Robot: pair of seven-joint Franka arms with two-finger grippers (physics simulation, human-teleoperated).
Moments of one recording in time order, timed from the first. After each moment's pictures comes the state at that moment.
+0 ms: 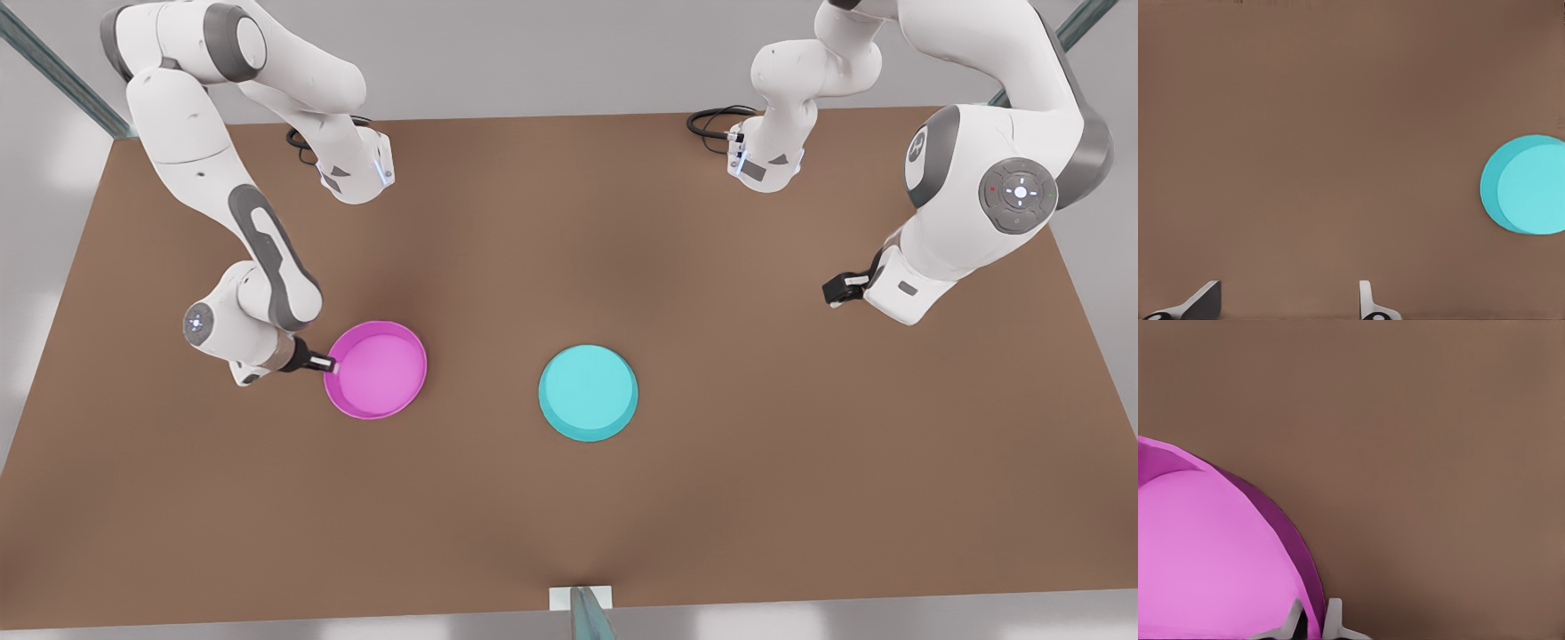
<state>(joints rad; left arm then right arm) 0.01 0.17 -0.21 -1.41 0.07 1.44 -0.29 -0.21 0.38 0.14 -2.25 0.37 2.51 -0.12</state>
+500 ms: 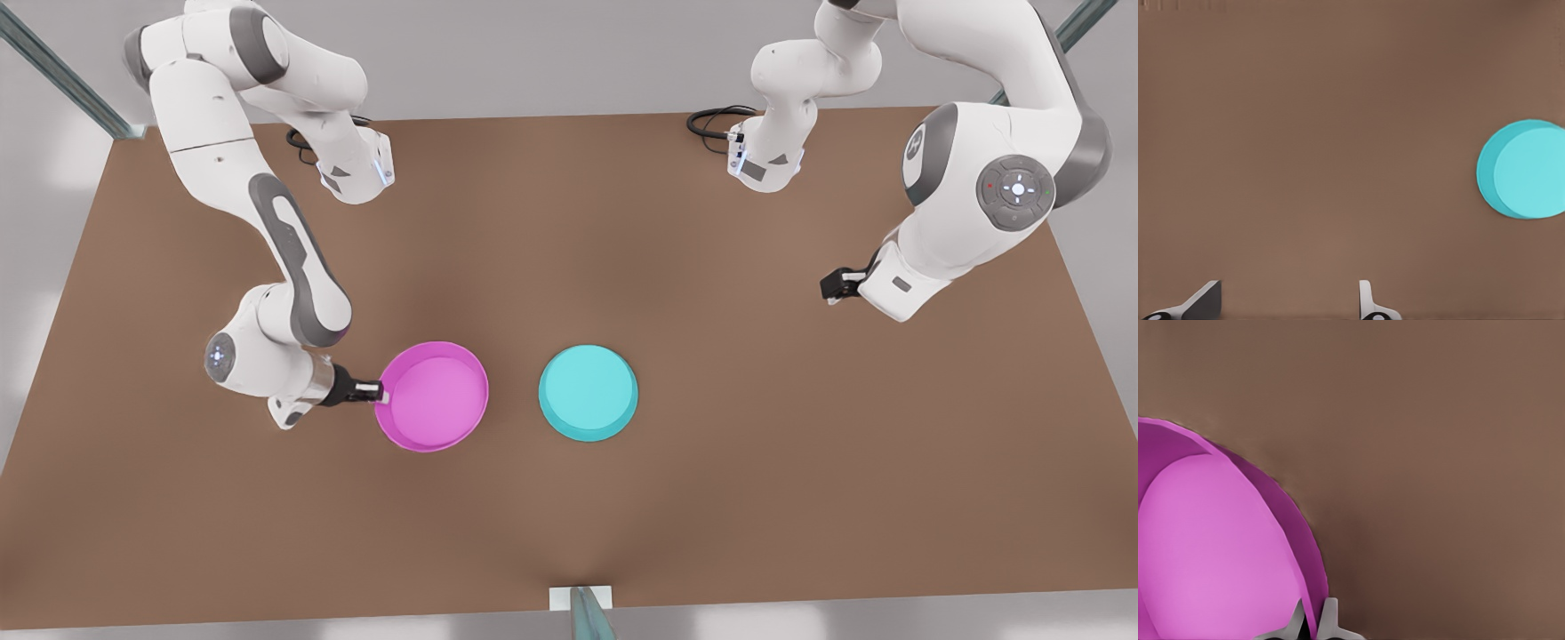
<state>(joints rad) 0.01 0.16 -0.21 -1.41 0.07 1.44 -0.22 -0.03 0.45 0.22 -1.86 0.46 2.27 -0.09</state>
